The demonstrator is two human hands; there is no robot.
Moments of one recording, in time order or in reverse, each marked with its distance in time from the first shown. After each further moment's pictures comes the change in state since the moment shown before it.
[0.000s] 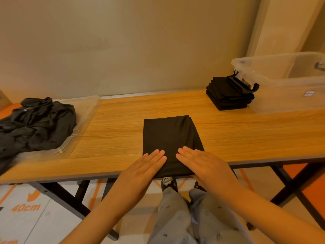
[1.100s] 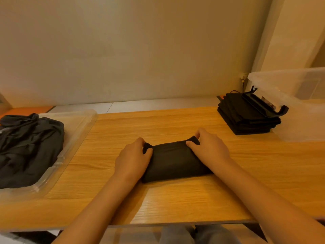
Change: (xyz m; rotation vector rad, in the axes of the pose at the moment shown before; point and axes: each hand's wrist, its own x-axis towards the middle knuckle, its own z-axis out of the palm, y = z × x) left_hand 0.126 -0.077 -0.011 -0.244 0.051 -0.870; right_hand 0.147 0.079 0.014 0.236 -0.150 0.827
